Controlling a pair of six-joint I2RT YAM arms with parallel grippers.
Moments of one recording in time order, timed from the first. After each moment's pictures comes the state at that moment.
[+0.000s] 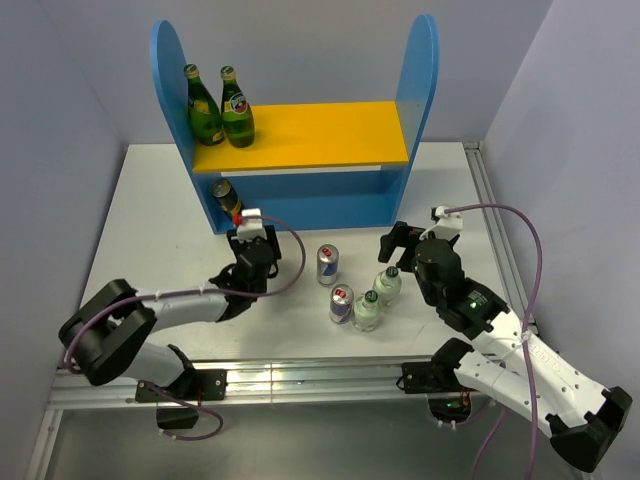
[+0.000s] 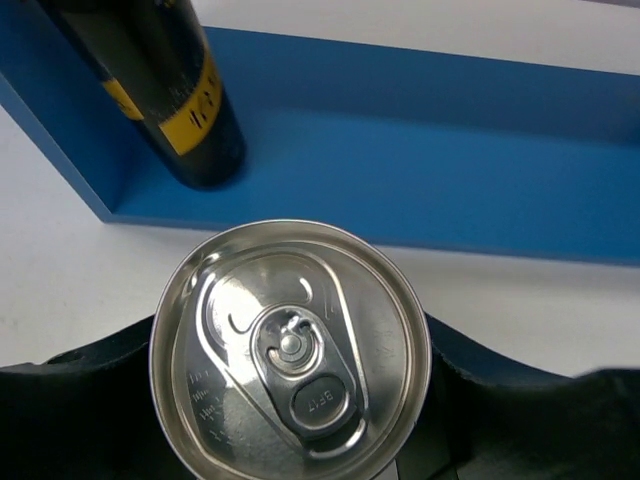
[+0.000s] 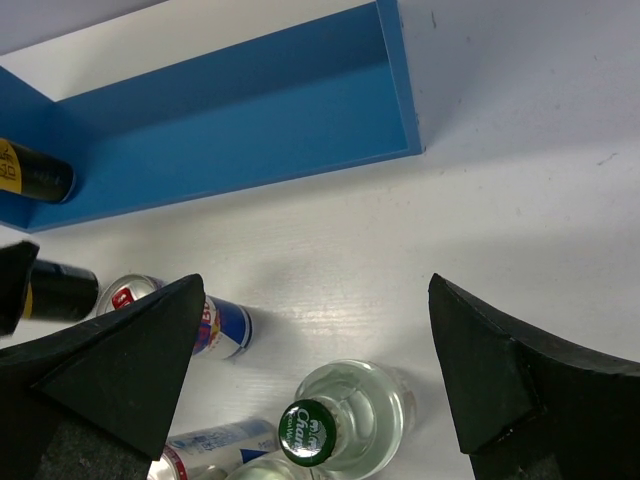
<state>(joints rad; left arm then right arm) -0.86 1.37 0.51 0.55 -0.87 -0.37 0.68 0.68 0.66 -0.38 0.57 0.55</state>
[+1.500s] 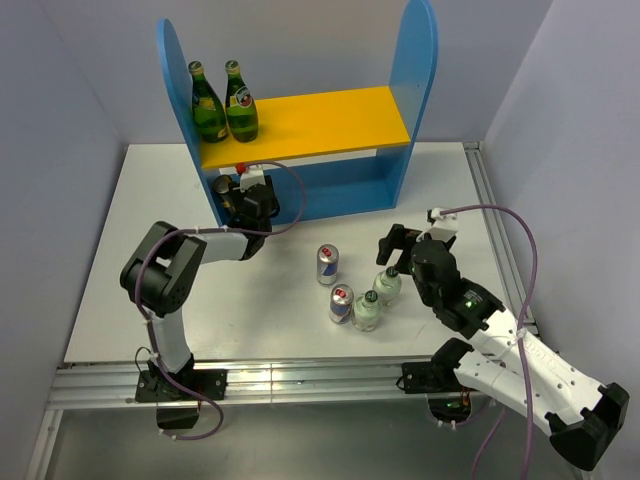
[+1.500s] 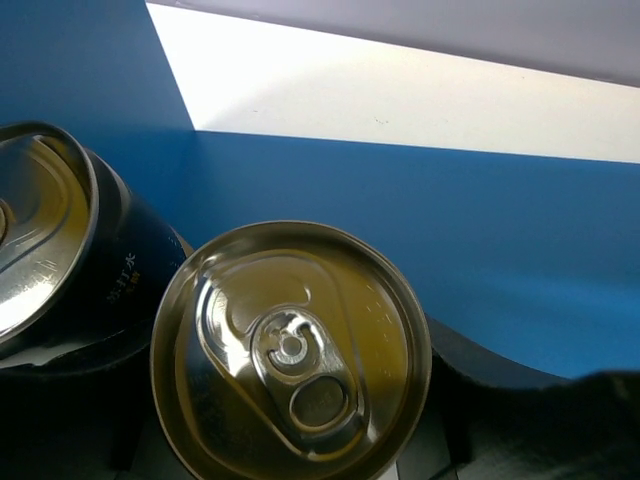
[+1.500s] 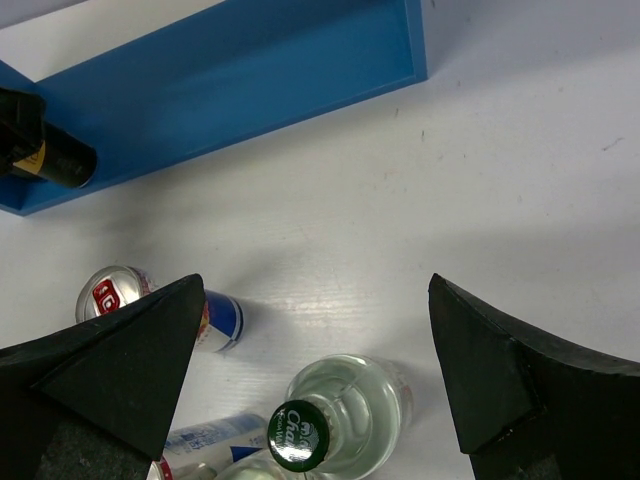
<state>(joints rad) -0.51 1.88 0.98 0.62 -0.71 -0.24 0.68 0.69 0.63 -0.37 0.56 0.56</state>
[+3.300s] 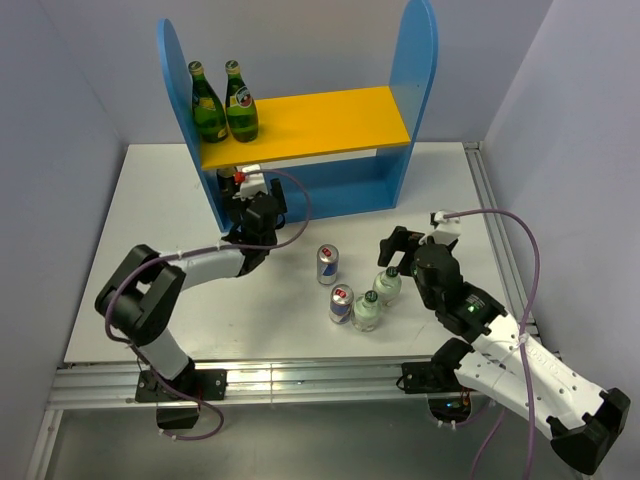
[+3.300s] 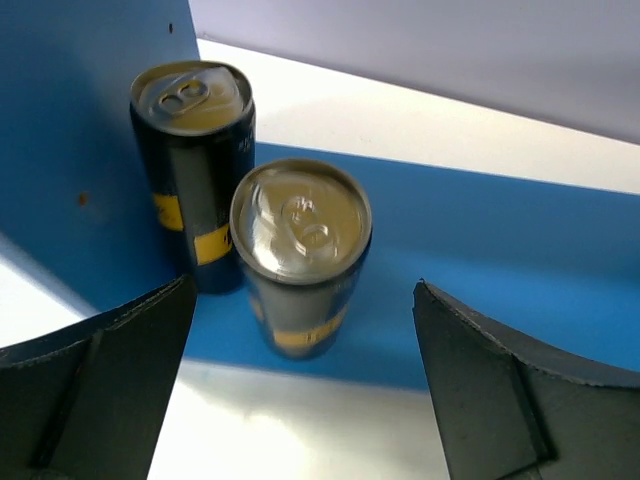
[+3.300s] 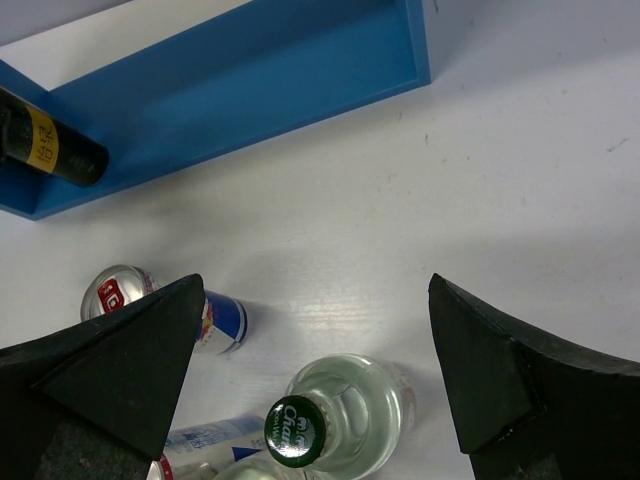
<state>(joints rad) -0.64 1.67 0.88 0.57 -0.86 -0.28 0.68 0.65 0.60 -0.35 0.56 0.56</state>
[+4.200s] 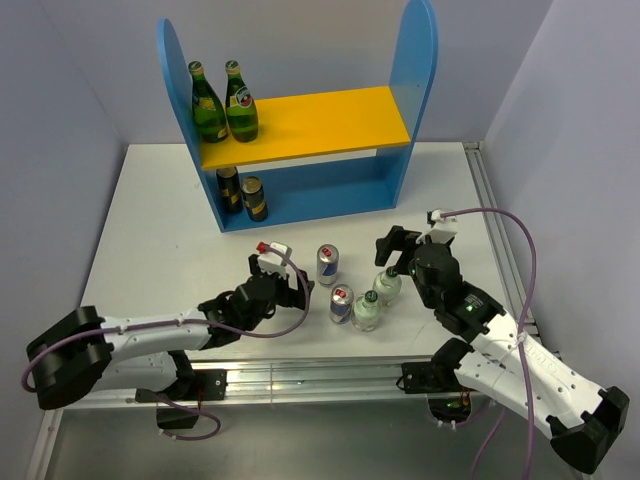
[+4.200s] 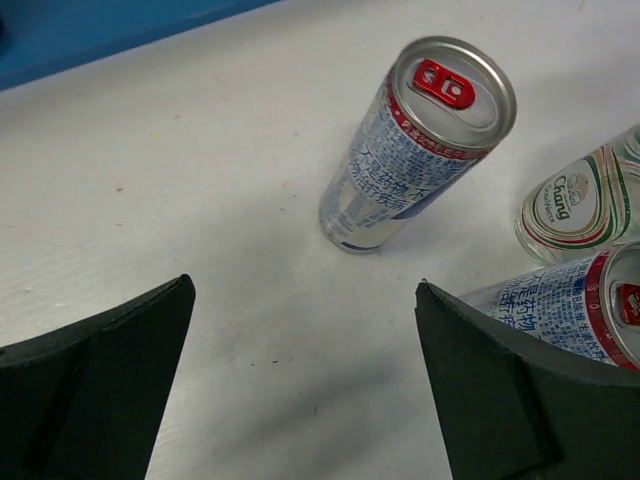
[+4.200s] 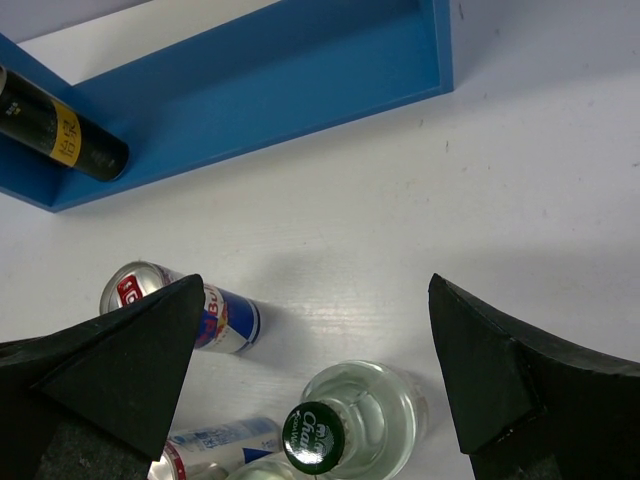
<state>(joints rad) -1.05 1.13 0.41 0.35 -0.48 -0.43 0.68 0.66 0.59 -0.31 0.52 0.54</state>
